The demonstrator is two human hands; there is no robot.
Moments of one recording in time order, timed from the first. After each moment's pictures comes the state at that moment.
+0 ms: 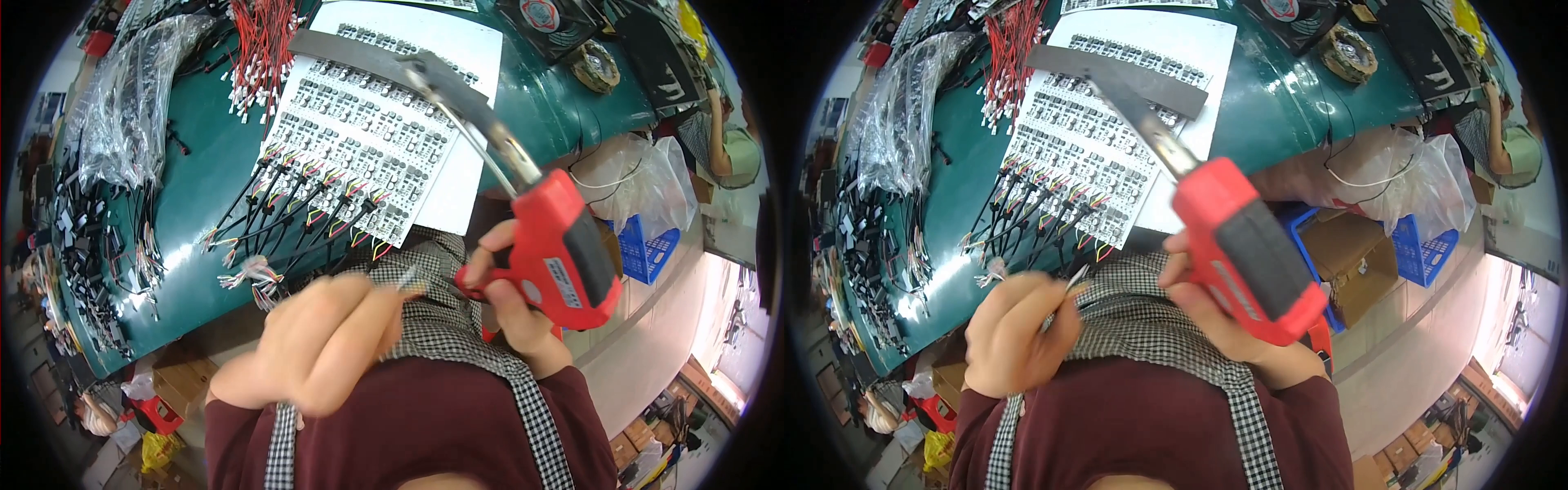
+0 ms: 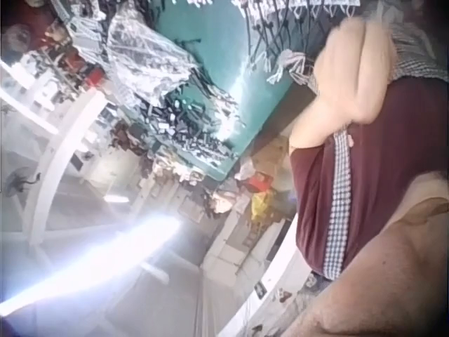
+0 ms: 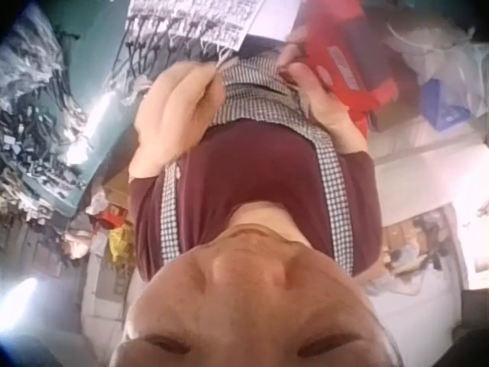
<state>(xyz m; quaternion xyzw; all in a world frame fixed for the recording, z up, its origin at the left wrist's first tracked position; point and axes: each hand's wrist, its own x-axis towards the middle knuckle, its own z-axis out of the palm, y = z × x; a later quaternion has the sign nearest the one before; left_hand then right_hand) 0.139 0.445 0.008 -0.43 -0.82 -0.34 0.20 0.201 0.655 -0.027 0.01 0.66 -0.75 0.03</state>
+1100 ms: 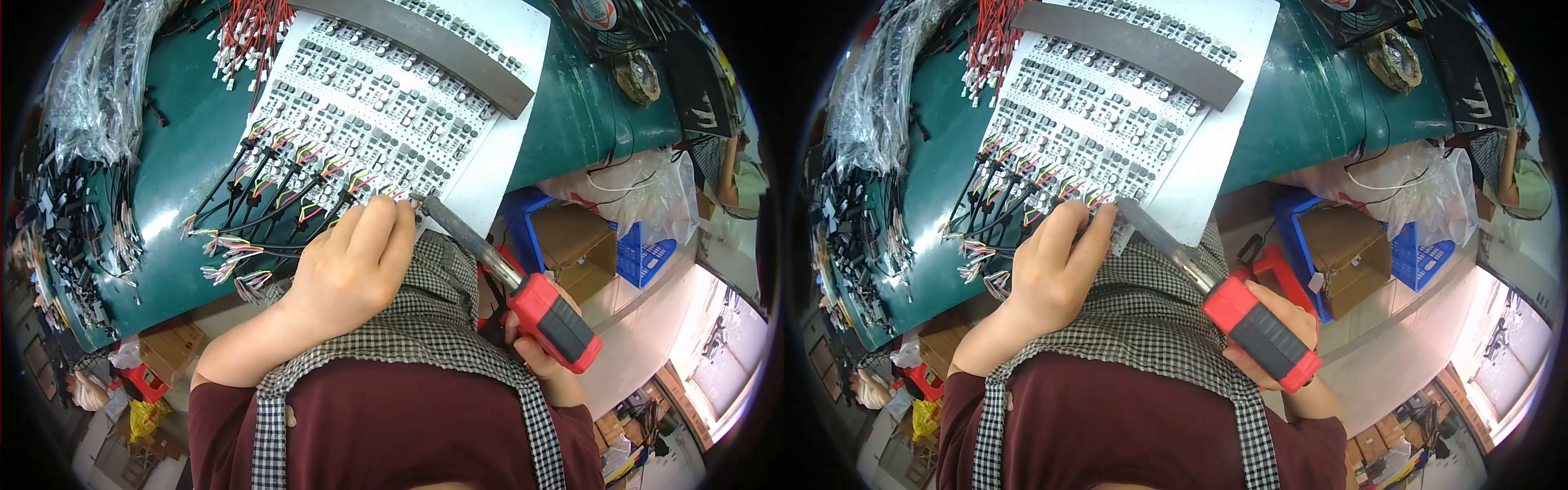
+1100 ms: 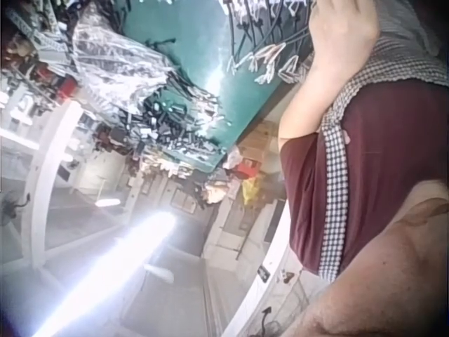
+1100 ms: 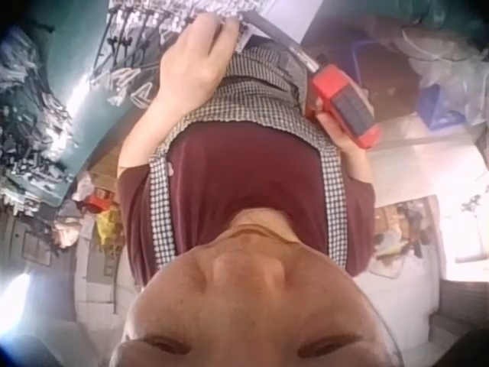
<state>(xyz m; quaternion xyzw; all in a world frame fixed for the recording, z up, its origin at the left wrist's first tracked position) 0.115 0.459 -0.056 -0.41 -0.88 -0.18 0.13 0.255 0.712 -0.065 -0.04 0.79 -0.61 0.04</state>
